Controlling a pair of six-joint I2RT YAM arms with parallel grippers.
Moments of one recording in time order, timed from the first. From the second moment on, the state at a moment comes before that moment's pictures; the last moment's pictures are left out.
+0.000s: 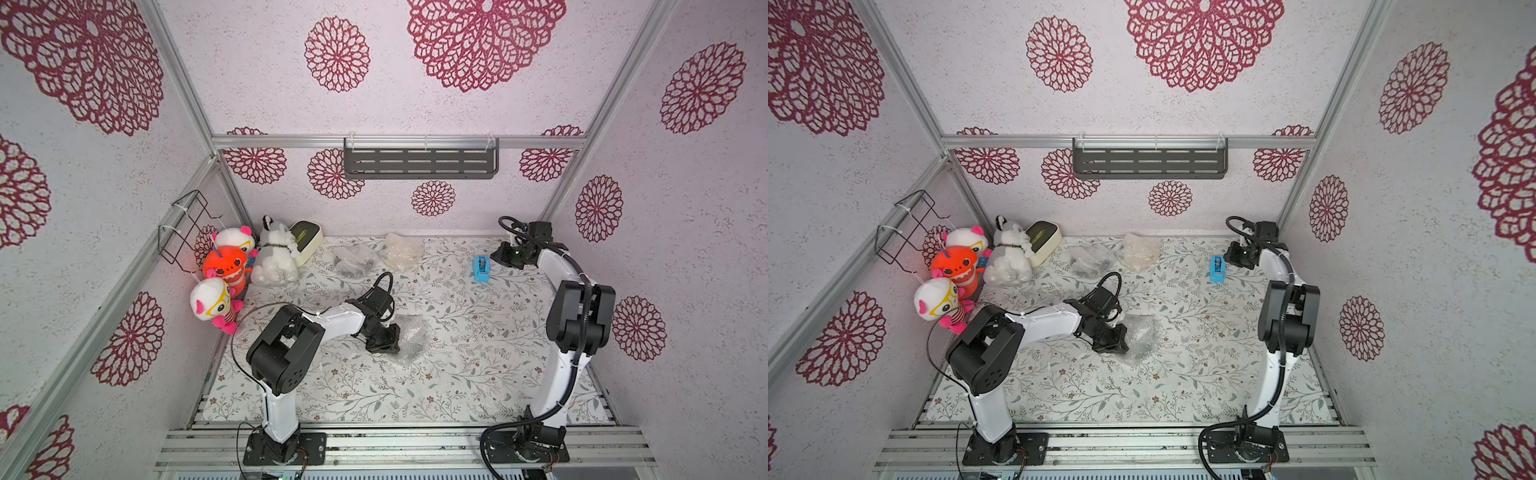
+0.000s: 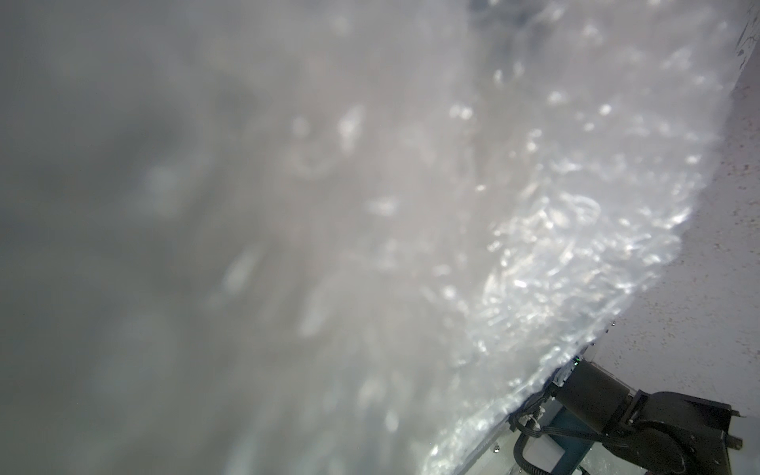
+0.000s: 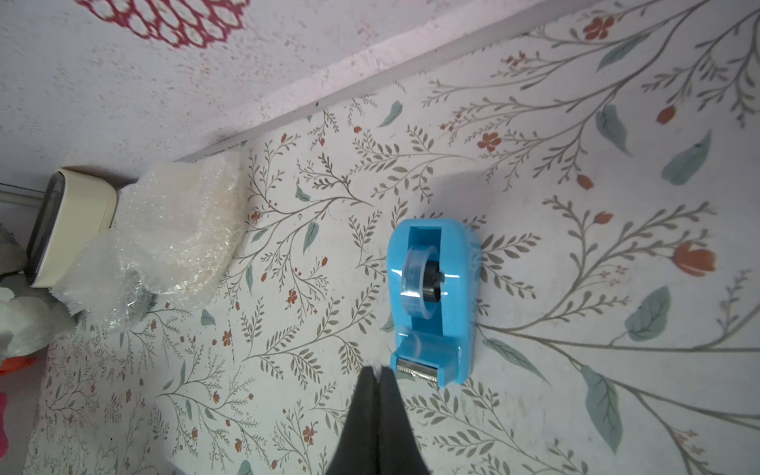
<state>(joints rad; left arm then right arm) -0.63 1.89 1.10 -0.48 0.47 -0.63 -0.13 2.10 1.74 -0.52 -0.48 0.18</state>
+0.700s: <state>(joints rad) -0.63 1.89 1.10 -0.47 0.48 -0.63 0.11 1.67 1.16 -0.47 -0.64 0.11</state>
